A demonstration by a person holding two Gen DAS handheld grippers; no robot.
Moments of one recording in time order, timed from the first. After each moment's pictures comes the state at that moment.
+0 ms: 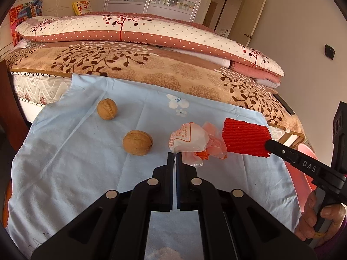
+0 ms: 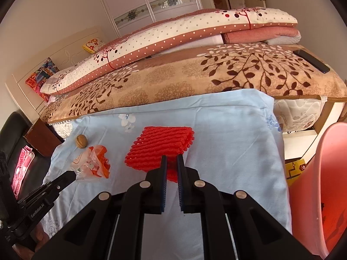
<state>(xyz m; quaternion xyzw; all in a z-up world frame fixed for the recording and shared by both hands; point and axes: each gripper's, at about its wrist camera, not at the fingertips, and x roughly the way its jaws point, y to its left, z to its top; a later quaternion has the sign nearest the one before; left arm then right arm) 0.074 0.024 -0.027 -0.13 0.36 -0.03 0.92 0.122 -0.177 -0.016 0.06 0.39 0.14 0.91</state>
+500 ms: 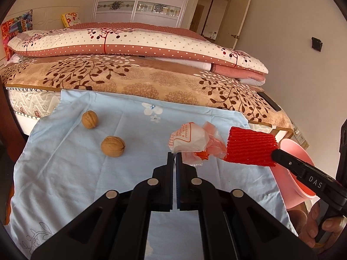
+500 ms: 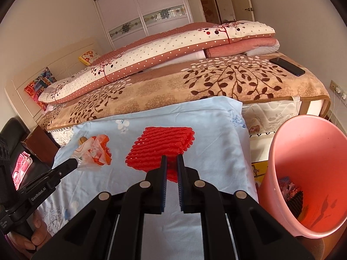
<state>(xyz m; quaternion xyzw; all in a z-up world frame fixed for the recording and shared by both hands) 0.055 -0.018 -0.001 -0.10 0.34 -0.06 0.93 0.062 -0.221 0.011 0.07 0.35 0.11 0.93</state>
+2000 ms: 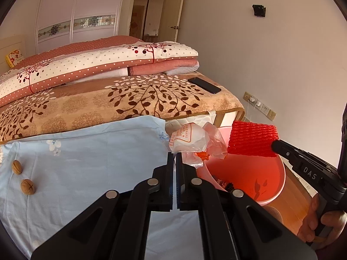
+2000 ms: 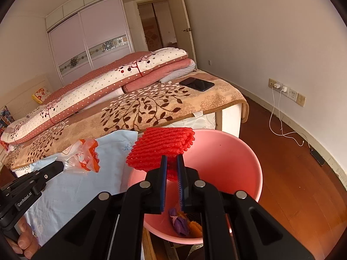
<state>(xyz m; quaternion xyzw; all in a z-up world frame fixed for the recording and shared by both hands) 0.072 -0.198 0.028 0.00 0.31 -0.21 0.93 0.001 -0.392 0.044 0.10 0.28 -0.08 0.95</state>
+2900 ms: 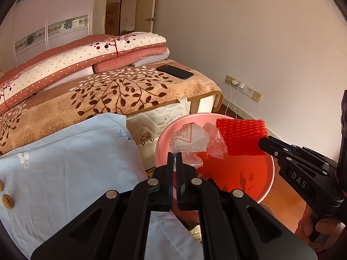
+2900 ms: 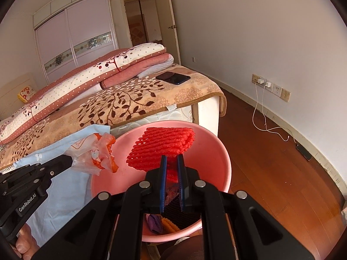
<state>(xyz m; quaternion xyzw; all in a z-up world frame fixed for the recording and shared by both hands) 0.076 -0.276 0.006 0.05 0.33 -0.27 0.91 -0.007 -0.425 0.021 0.09 0.29 -0.13 0.94</state>
